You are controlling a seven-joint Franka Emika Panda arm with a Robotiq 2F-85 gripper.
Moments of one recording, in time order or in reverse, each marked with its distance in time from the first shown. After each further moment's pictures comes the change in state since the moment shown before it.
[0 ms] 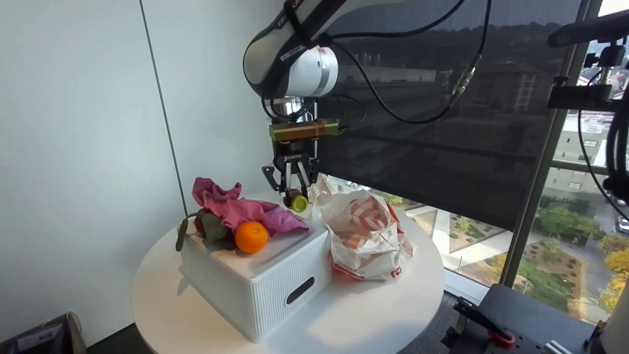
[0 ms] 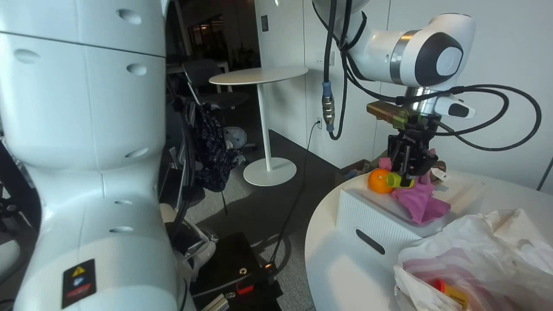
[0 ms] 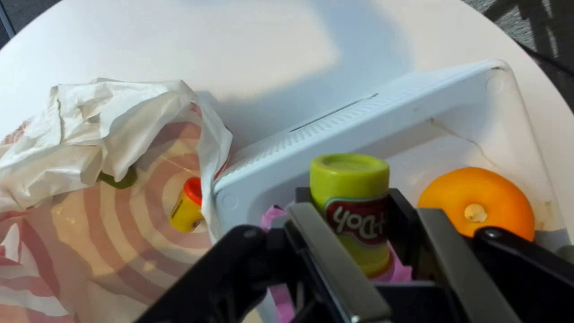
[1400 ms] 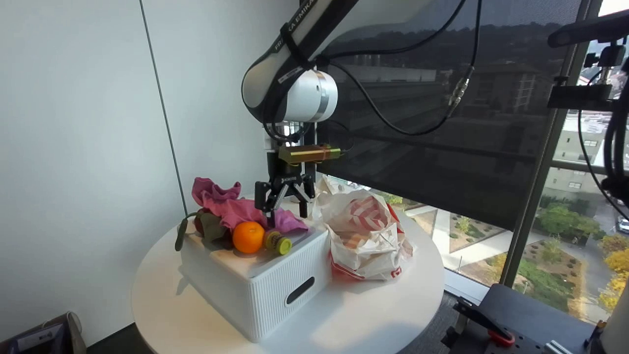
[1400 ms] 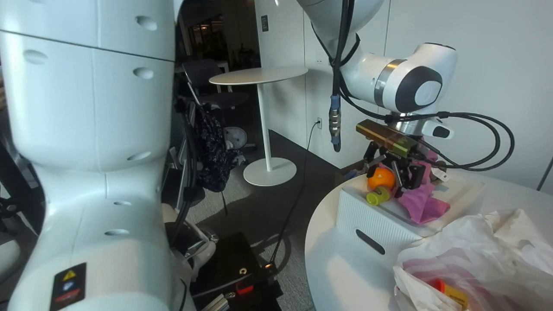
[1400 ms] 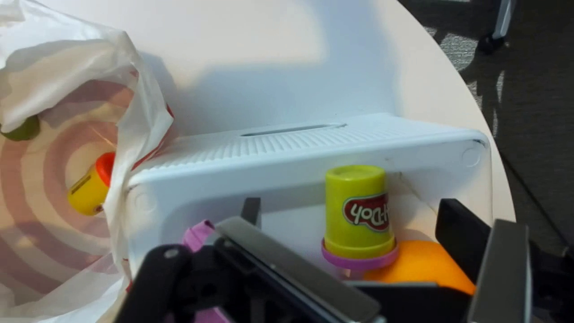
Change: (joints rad) arm -0.057 0.025 0.091 -0.086 0.071 0.128 -0.333
